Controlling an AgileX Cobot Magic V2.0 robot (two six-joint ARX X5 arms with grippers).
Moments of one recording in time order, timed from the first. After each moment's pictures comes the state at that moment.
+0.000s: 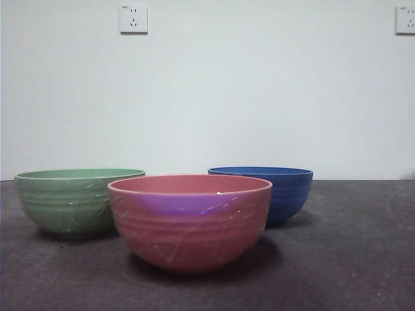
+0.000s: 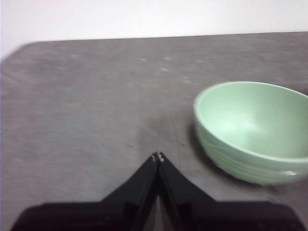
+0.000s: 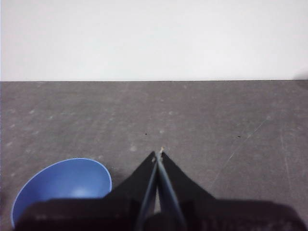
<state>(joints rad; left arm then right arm) -0.08 0.00 0.05 -0.27 0.01 -0.02 0.24 0.64 0.66 -0.22 0.11 0.05</state>
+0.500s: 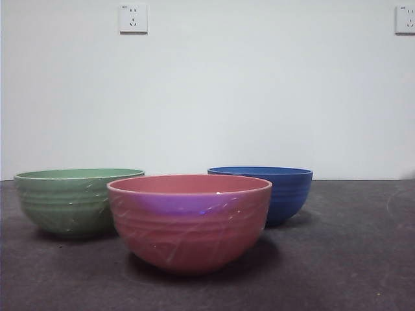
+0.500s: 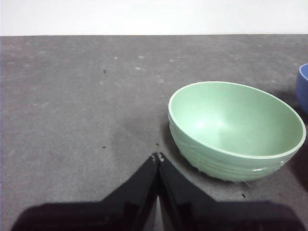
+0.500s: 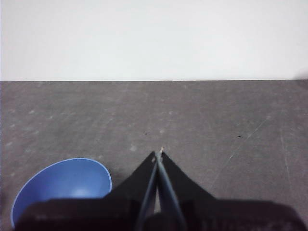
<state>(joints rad) -0.06 0.00 0.05 -0.26 0.10 -0.04 0.24 0.64 0.66 -0.22 0.11 0.05</state>
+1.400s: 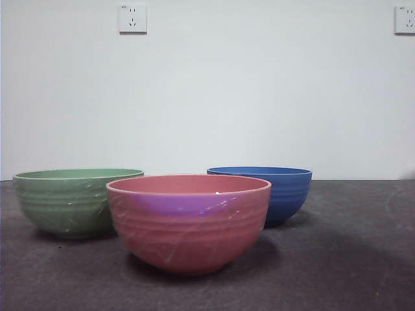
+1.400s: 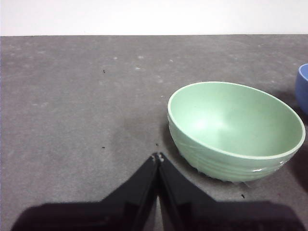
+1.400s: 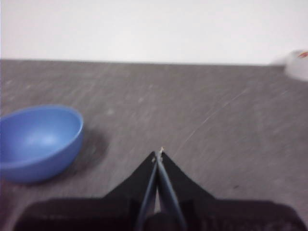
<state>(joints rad) -0.06 0.00 0.05 -0.26 0.10 -0.04 0.04 0.13 0.22 -0.26 -0.07 -0.05</state>
